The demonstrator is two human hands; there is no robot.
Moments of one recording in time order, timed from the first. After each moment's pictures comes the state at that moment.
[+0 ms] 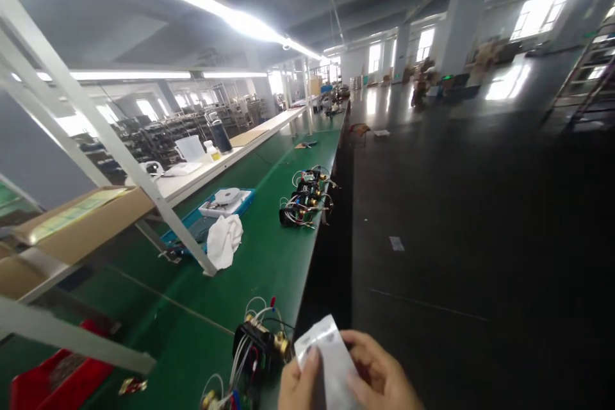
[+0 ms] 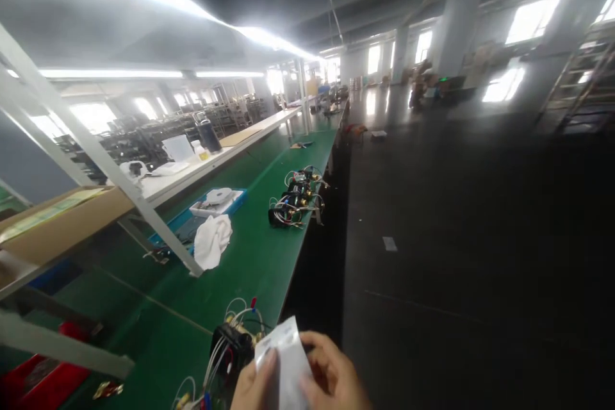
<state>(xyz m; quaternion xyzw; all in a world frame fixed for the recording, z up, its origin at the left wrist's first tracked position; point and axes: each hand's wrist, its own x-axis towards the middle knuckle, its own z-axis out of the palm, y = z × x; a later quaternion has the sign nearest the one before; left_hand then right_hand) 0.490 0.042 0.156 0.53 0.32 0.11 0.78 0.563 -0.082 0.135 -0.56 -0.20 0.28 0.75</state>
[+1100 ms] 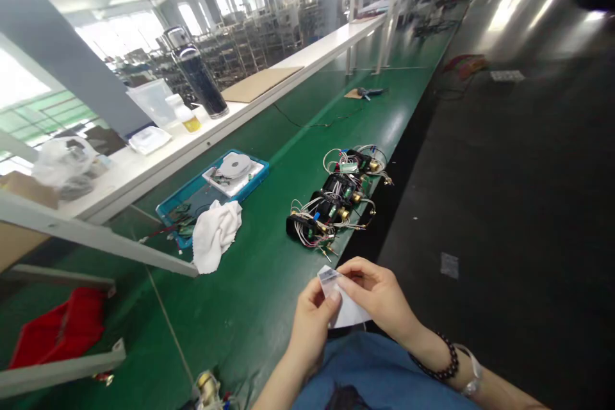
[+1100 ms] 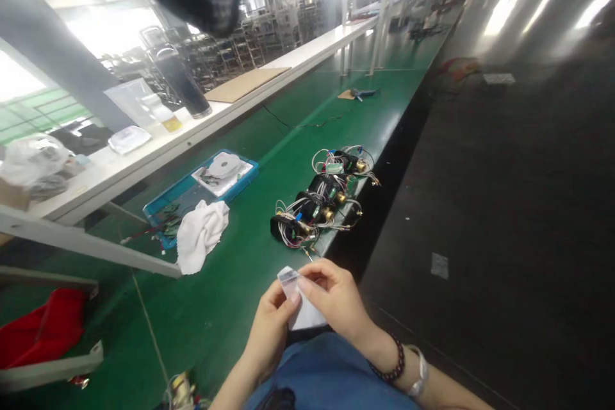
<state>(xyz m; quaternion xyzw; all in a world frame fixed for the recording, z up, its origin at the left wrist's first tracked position) 0.834 0.147 0.177 0.47 0.33 0.21 0.79 0.951 0.081 0.181 -0.62 -0.36 0.28 0.64</state>
